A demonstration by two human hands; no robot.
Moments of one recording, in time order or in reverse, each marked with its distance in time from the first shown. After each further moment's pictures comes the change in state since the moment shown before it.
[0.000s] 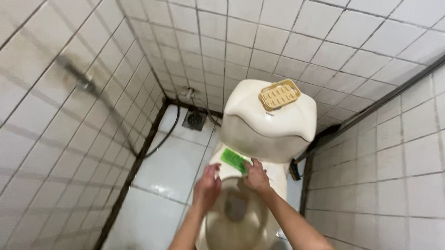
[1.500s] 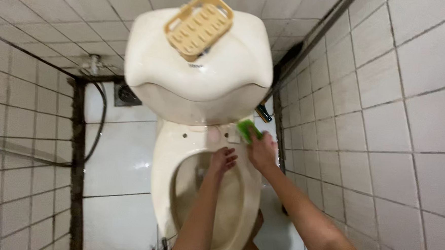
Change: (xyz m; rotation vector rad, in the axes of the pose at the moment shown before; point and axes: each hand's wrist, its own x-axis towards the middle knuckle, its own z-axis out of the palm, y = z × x) left_hand 0.031 -0.172 0.424 -1.026 -0.563 -1.088; right_hand -0.014 0.191 0.092 -0.095 0.116 0.383
